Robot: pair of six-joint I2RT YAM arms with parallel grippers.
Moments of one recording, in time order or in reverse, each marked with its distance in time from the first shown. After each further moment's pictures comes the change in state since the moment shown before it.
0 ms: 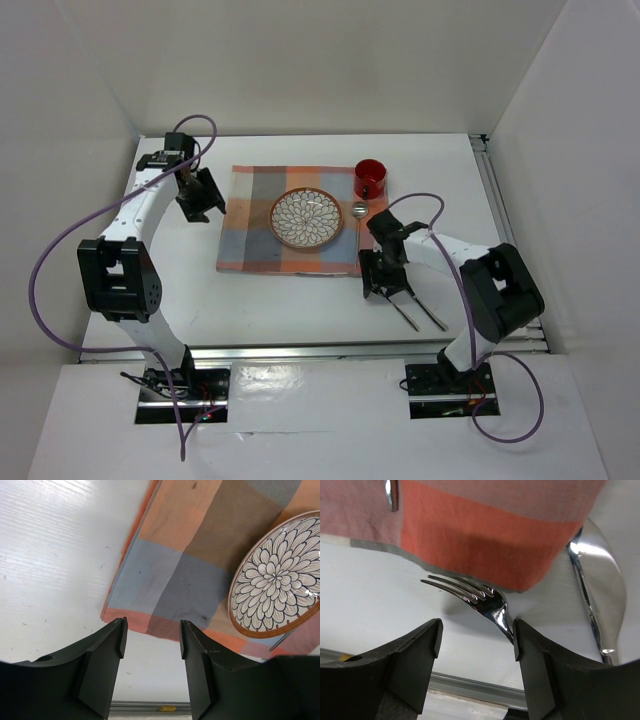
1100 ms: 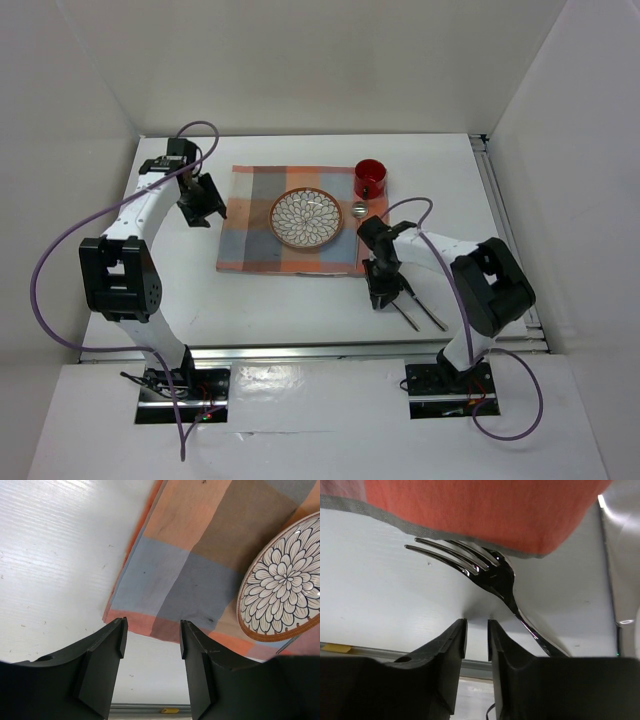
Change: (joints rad) left arm 0.000 0.000 -0.051 0.034 -0.004 0.001; right arm 0.068 0.051 0.038 -0.134 0.015 0.042
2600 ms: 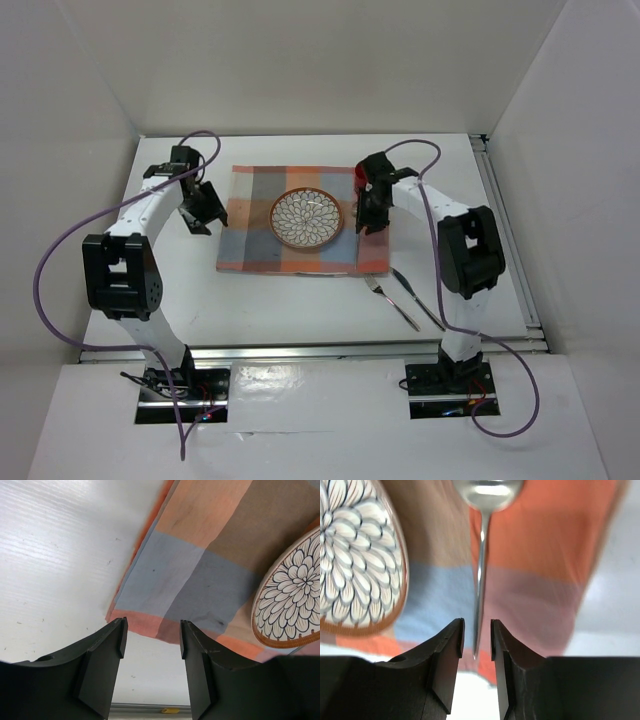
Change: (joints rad) left arm 0.000 0.014 -0.060 0.028 -0.009 -0.023; right arm -0.180 0.325 0.579 0.084 0.018 -0.003
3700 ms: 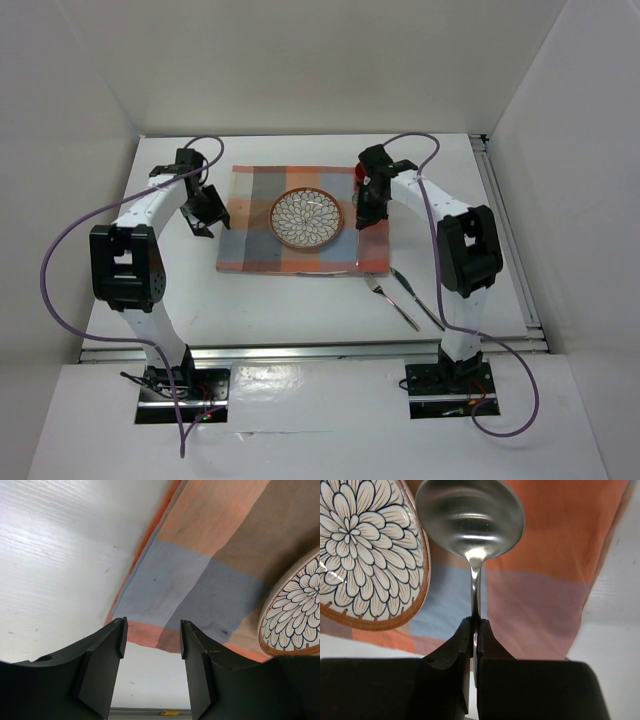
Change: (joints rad) left arm 0.000 0.071 0.009 0.011 0.009 -0.005; right arm 0.013 -0.024 0.063 -0.082 -0.005 0.004
